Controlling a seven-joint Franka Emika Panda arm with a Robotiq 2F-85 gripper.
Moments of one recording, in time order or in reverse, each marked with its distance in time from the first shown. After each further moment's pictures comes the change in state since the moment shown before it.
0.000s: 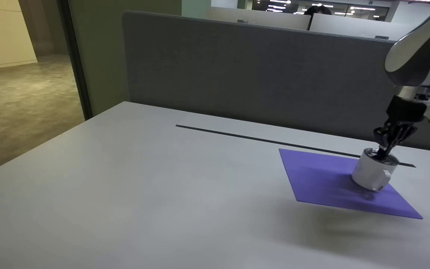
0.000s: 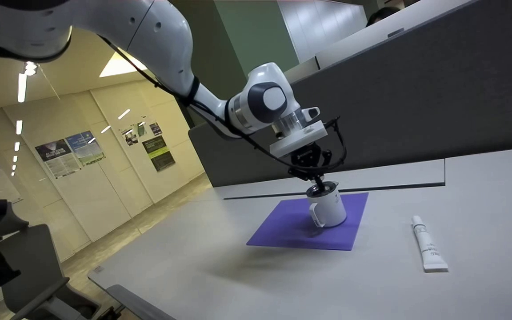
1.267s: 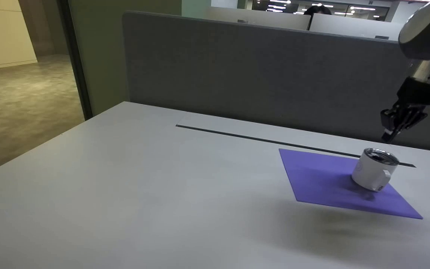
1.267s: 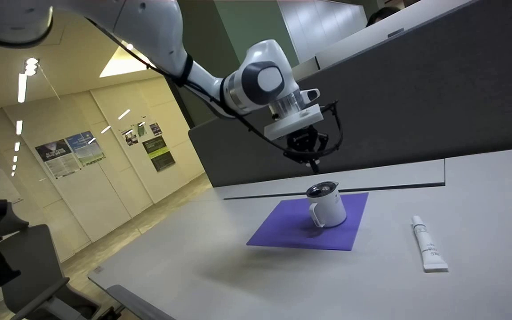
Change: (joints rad) arm -0.062 -0.078 0.054 0.002 0.097 -0.058 -0.016
